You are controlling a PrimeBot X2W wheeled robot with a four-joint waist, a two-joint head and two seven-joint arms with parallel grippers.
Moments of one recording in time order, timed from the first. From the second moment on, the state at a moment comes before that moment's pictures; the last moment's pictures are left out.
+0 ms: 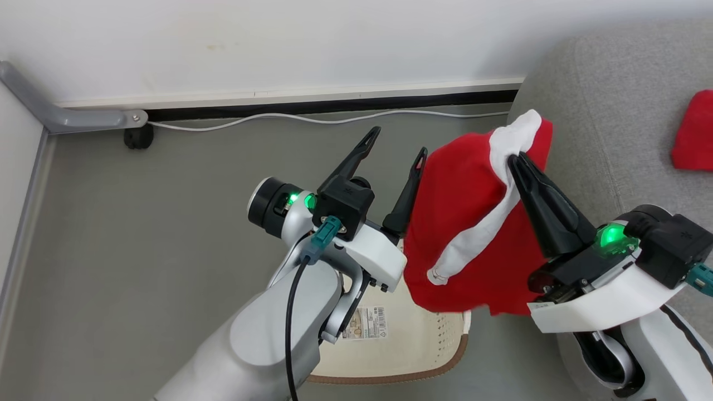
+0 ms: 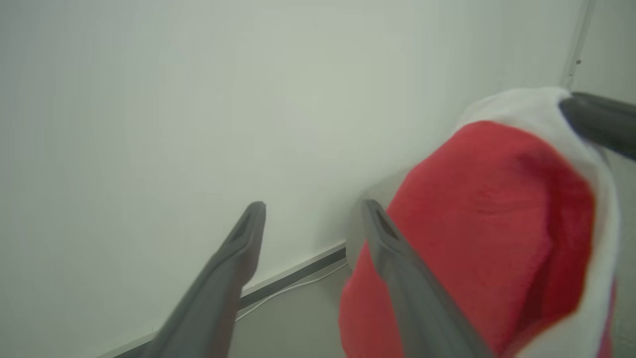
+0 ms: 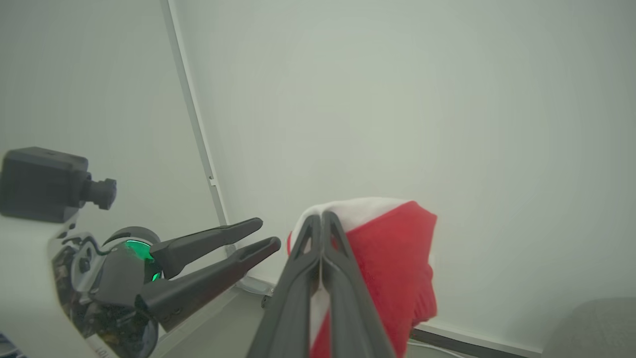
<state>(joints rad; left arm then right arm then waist) -0.71 0.04 -0.86 0.43 -0.50 0.26 -0.26 -0.34 -0.32 0.44 -0.05 0.52 0.13 -0.26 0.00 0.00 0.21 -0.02</state>
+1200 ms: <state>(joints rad) -0.54 0.05 -0.77 0.52 -0.49 -0.02 -0.26 -0.39 -0.29 0.33 -0.04 0.52 0.13 -0.26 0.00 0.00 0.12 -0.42</state>
